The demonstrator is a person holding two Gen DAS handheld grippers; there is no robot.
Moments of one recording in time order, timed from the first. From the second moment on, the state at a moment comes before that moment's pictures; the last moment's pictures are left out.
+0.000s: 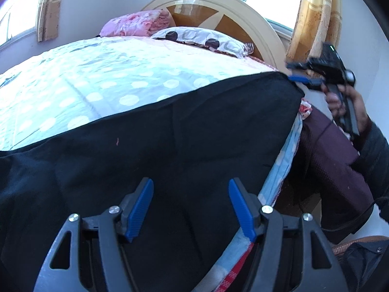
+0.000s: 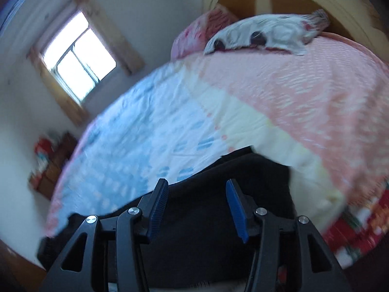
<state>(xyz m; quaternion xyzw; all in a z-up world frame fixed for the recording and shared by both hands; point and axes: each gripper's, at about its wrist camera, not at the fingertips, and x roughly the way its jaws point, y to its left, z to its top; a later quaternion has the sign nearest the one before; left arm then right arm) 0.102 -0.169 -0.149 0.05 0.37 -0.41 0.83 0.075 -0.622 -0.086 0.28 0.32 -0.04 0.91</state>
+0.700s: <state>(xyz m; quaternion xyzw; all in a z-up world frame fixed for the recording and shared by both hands) 0.127 -0.109 -0.159 0.03 0.38 -0.32 0.87 0.009 -0.602 -0.116 0.32 0.33 -0.08 0.89</state>
